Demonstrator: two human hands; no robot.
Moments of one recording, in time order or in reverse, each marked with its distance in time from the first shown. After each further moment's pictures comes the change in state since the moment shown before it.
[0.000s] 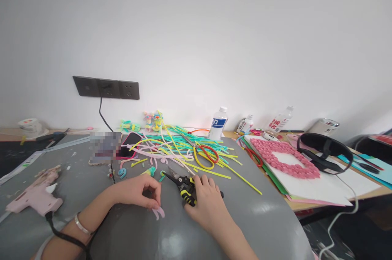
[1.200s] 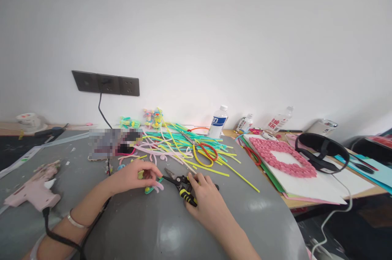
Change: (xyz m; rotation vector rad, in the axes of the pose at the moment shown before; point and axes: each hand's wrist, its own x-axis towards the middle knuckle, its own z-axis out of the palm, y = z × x) left_hand -0.008 0.008 -0.014 0.191 0.299 0.044; right_hand -0.002 0.015 0.001 -0.005 0.025 -0.199
